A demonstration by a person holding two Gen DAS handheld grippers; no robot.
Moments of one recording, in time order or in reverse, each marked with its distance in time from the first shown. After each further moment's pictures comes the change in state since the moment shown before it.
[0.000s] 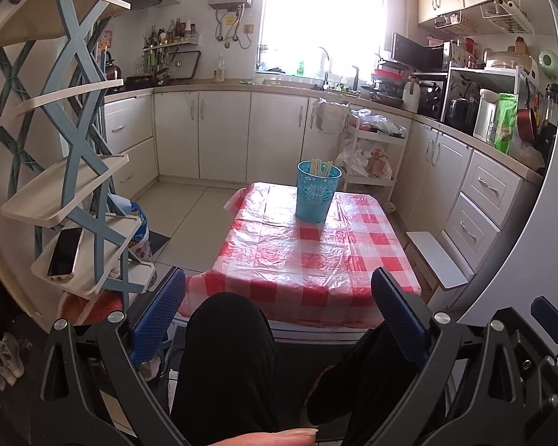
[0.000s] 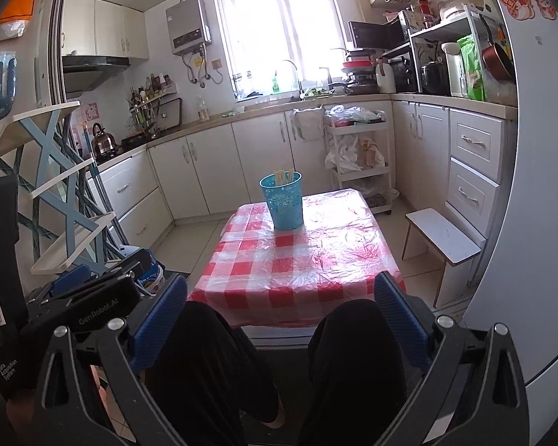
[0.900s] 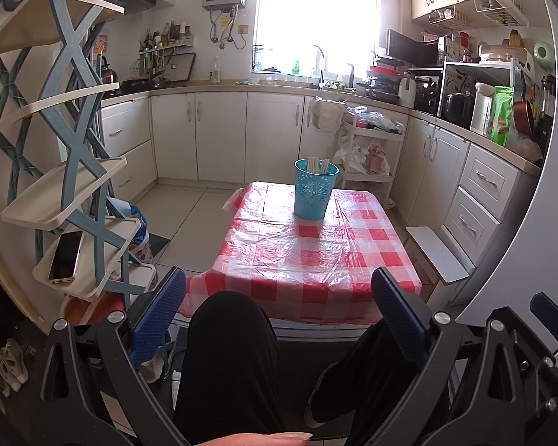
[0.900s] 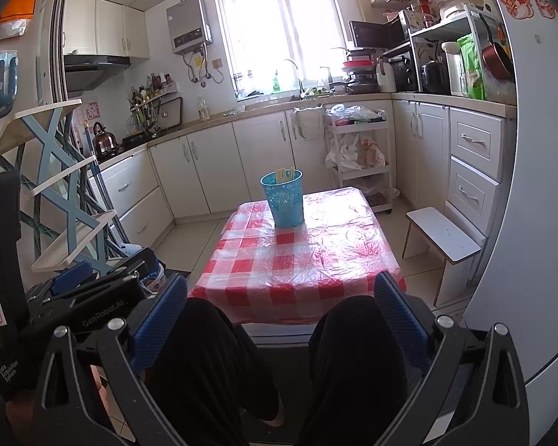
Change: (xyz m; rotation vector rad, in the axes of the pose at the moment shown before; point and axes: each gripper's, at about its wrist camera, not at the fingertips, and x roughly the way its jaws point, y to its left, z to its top) left arm -0.002 -0.004 -0.002 0.022 0.002 -0.003; right arm 0.000 0.001 -0.003 0.000 0.001 0.000
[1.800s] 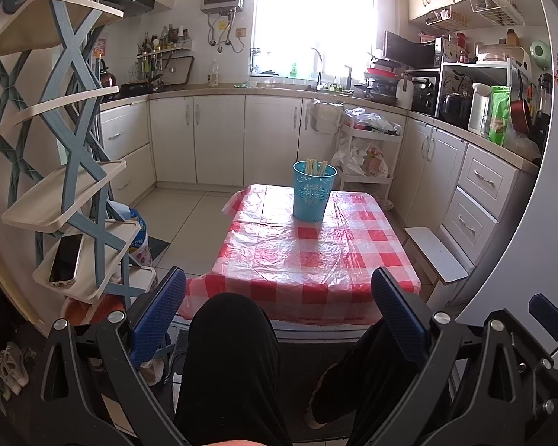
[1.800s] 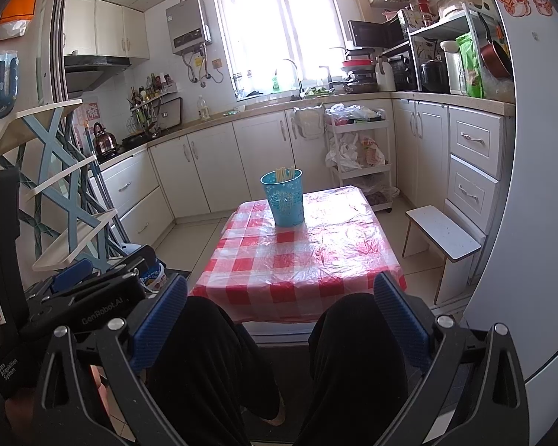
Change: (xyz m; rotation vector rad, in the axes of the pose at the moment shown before) left arm -0.006 -0.003 -0.002 0.011 -0.027 -0.001; right arm 0.000 -0.001 0.000 0.002 0.002 0.001
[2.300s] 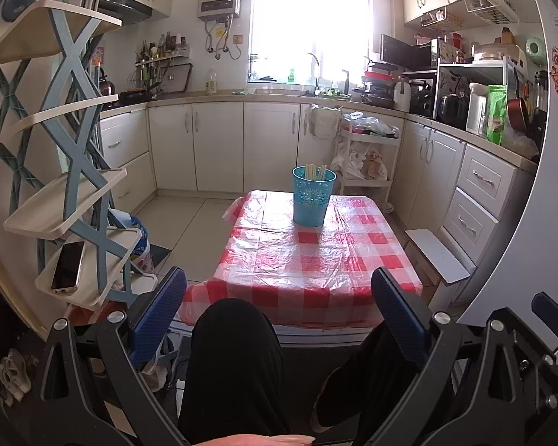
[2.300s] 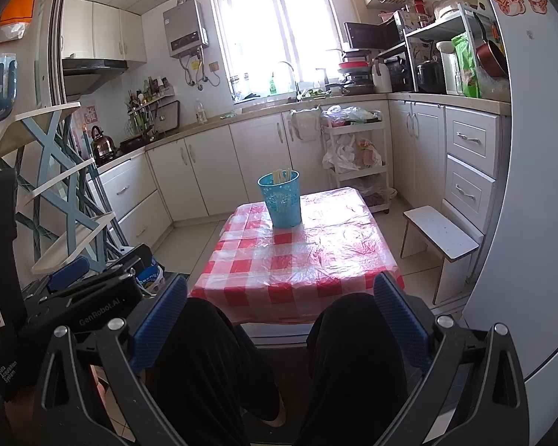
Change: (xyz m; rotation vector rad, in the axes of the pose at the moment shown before) left arm -0.004 -0.001 0.001 0.015 -0.014 -0.001; right arm -0.006 0.003 -0.008 0.011 -0.013 -0.009
